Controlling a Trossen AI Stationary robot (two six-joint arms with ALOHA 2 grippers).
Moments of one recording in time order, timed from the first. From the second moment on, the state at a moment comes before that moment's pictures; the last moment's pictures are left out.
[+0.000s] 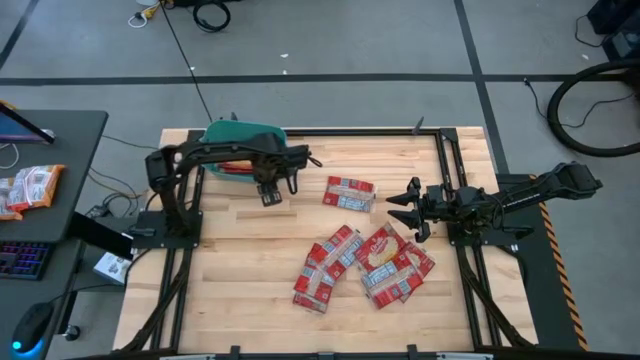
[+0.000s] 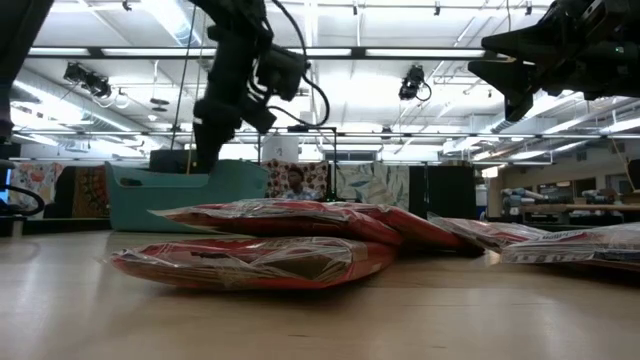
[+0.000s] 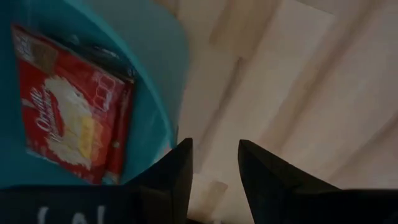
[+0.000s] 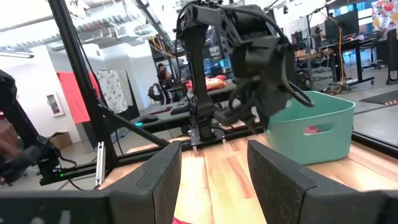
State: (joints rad) left arm 0.34 1.84 1.43 -1.29 -0.20 0.02; right arm 0.13 0.67 0.01 0.84 0.19 0.19
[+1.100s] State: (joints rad) left arm 0.11 1.88 1.47 -0.85 -0.45 0.34; right arm 0.13 0.67 0.01 0.84 0.19 0.19
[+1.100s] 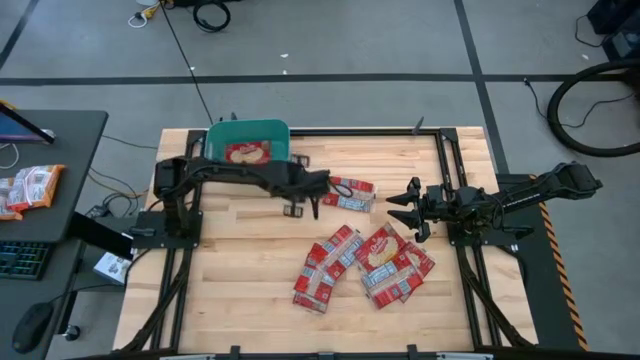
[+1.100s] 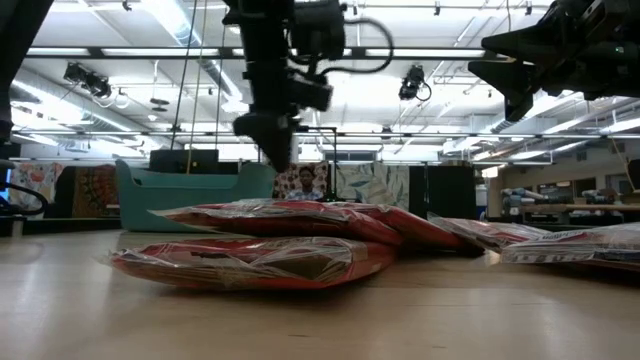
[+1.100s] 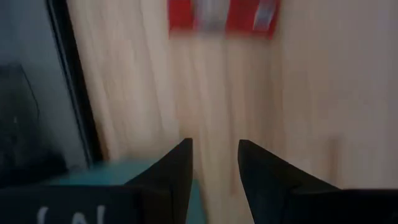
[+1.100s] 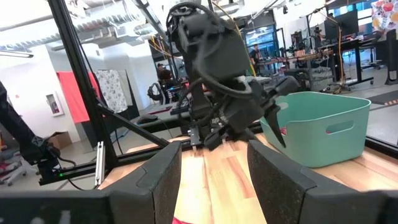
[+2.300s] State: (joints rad) left arm 0.22 2.17 1.51 -0.23 -0.08 0.22; right arm 0.13 0.66 0.01 0.86 0.19 0.17
